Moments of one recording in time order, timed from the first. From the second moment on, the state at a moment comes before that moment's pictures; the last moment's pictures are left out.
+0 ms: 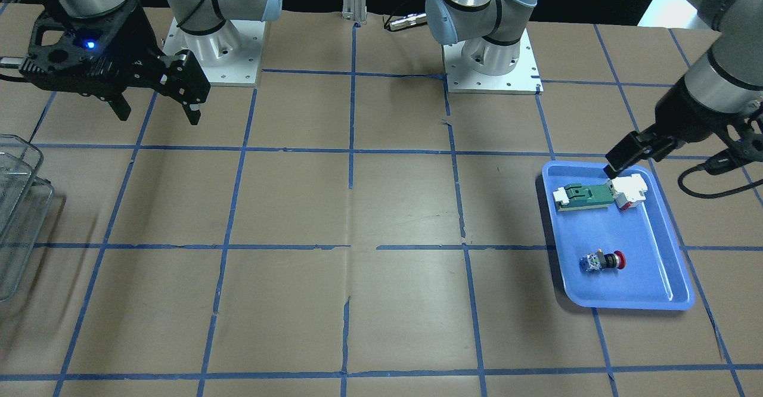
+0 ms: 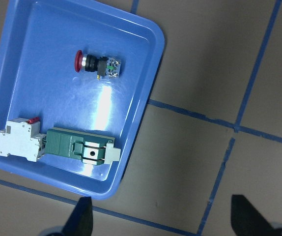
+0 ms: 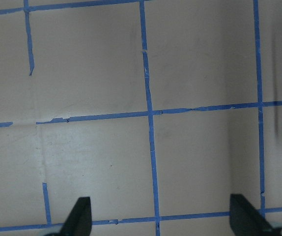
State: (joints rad) left arm -1.17 -1.67 -1.61 -1.44 1.58 0.00; right arm 1.56 -1.56 1.50 -1.58 -1.56 0.06
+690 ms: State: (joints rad) left arm -1.01 -1.86 -1.52 -1.31 1.56 -0.25; right arm 1.56 -1.56 1.50 -1.58 -1.57 0.05
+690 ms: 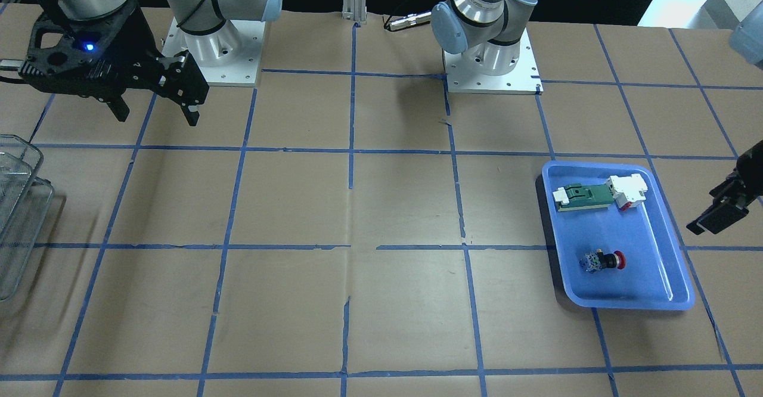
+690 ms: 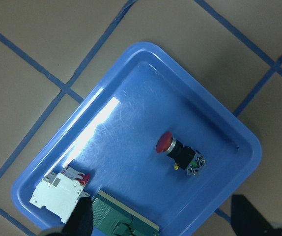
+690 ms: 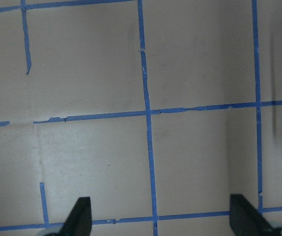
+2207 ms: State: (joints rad) left arm -0.93 -2.10 -1.57 -1.23 1.24 -0.83; right arm 1.60 -1.58 1.49 -1.54 -1.47 -0.51
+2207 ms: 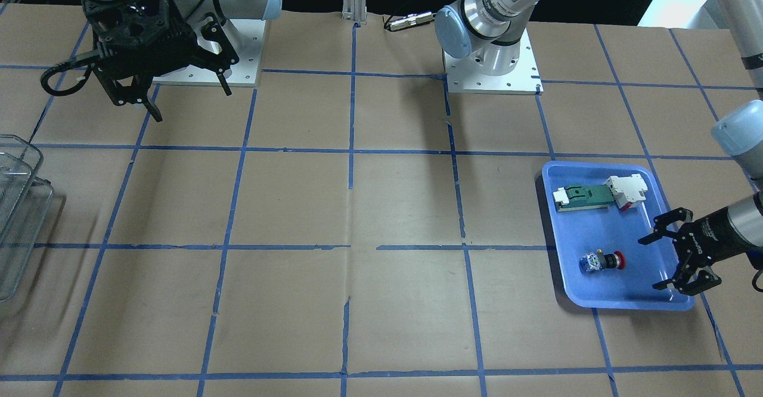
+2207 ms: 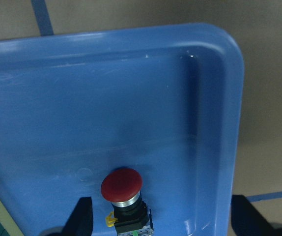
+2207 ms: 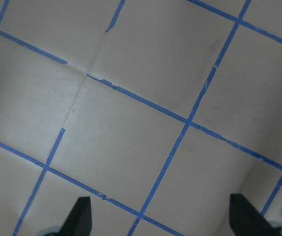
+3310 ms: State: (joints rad) left arm -0.92 -2.14 -1.62 -1.22 1.22 -0.88; right arm 1.71 -1.54 1.50 -1.64 -1.43 -1.09
